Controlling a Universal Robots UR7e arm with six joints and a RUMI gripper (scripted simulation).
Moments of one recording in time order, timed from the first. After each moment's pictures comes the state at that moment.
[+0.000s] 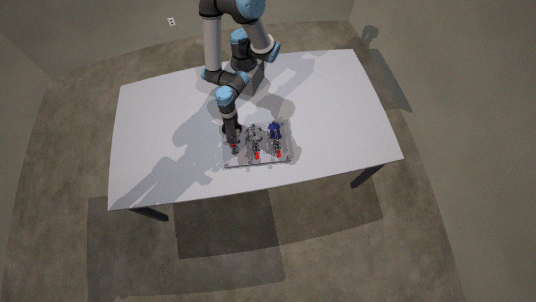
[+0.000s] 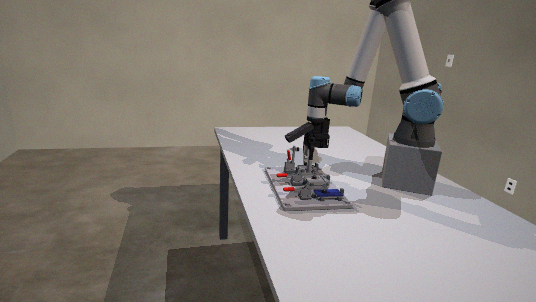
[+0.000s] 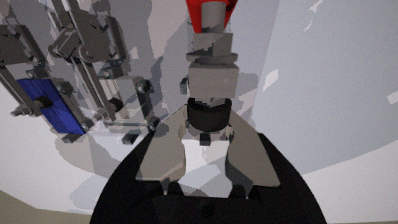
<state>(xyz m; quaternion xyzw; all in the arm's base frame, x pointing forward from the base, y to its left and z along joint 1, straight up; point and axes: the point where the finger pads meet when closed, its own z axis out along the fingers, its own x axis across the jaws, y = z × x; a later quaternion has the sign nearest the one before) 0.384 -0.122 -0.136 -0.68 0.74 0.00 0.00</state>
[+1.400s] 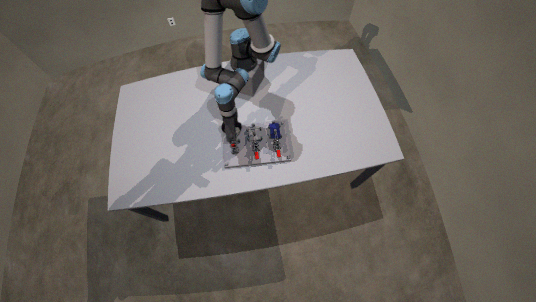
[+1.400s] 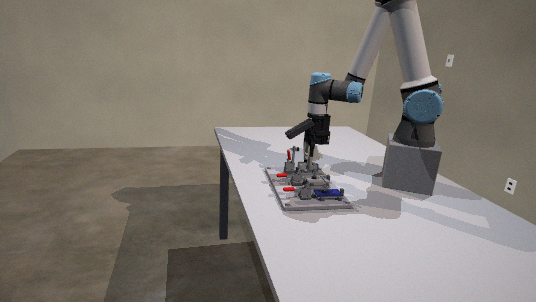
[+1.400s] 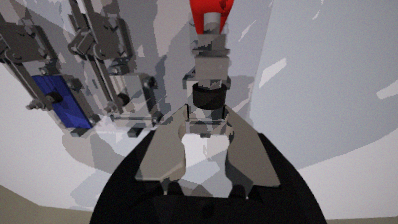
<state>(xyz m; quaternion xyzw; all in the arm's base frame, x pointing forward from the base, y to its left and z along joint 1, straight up) 0.384 -0.122 -0.122 -0.68 0.74 0.00 0.00</state>
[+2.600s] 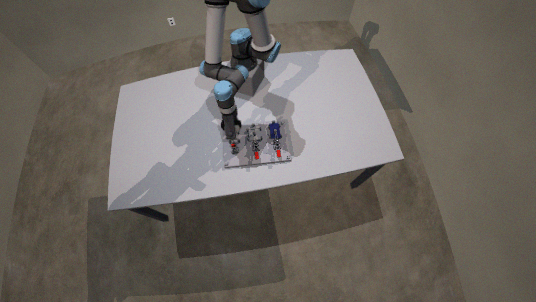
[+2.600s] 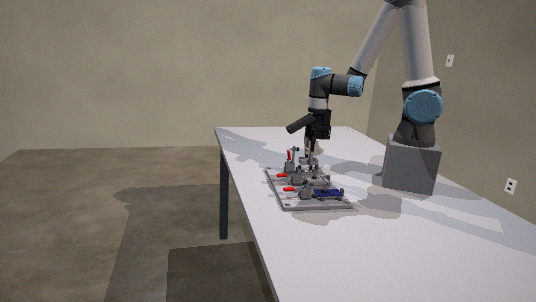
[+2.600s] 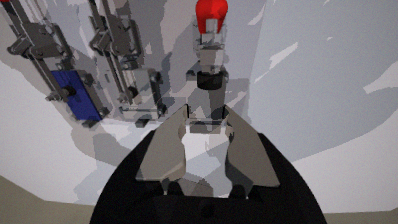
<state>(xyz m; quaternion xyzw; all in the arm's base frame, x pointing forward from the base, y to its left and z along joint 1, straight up) 0.382 -0.121 -0.101 -0.68 0.74 0.00 0.00</state>
